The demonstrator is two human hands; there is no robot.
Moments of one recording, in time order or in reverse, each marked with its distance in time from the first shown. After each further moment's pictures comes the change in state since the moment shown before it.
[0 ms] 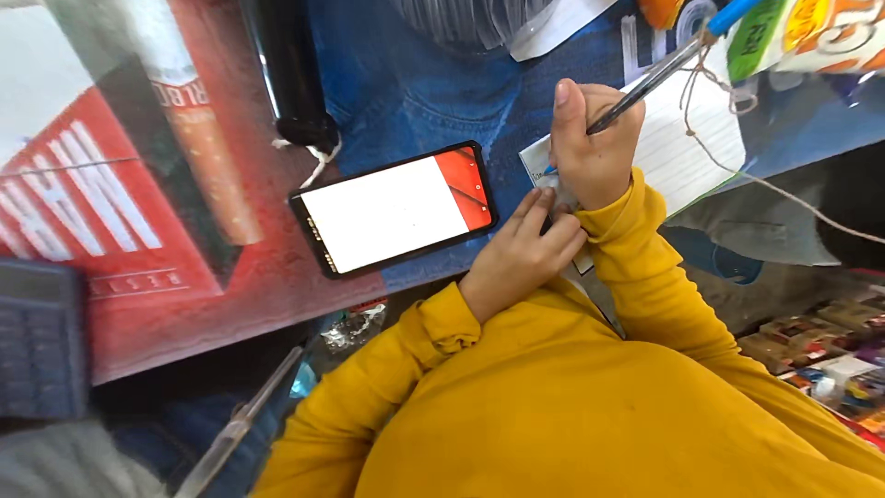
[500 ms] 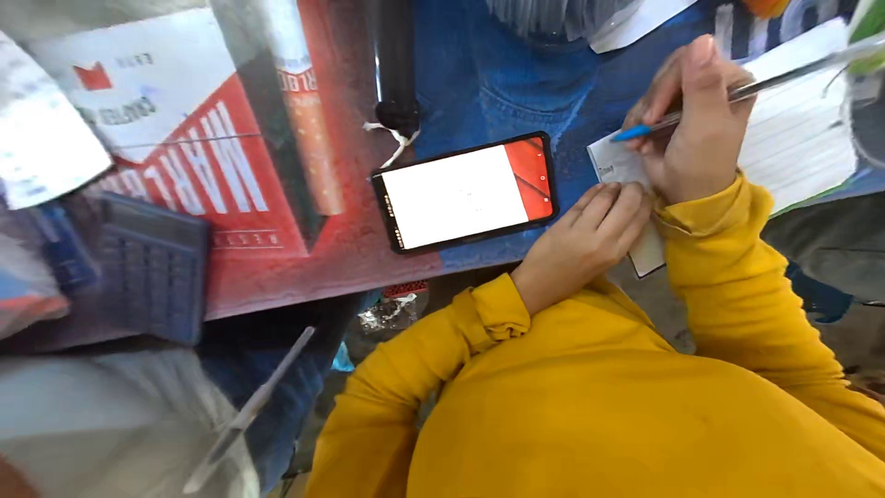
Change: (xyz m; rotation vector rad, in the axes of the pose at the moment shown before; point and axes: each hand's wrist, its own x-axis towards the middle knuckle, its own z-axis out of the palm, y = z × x) left_hand 0.001 -0.001 0.001 0.106 -0.074 -0.041; right_hand 0.009 0.002 -0.015 0.551 -0.166 0.329
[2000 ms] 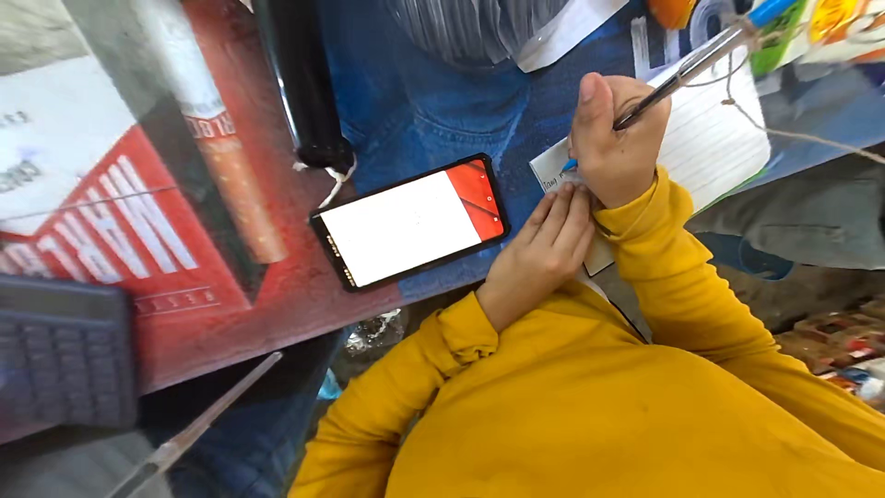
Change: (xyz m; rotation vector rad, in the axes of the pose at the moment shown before) left_hand 0.003 0.004 0.002 0.059 -0.008 -0.001; right_hand 0.001 0.010 0.005 -0.479 0.159 -0.308
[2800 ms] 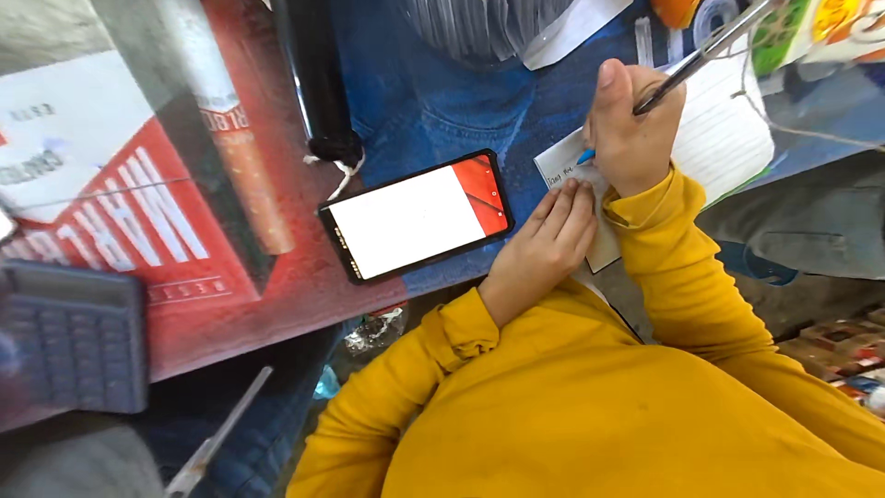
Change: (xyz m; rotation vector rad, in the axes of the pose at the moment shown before) left_hand -0.001 -0.003 0.001 0.024 -0.018 0.030; right_hand 0.004 0.004 -0.008 0.060 -0.010 0.079
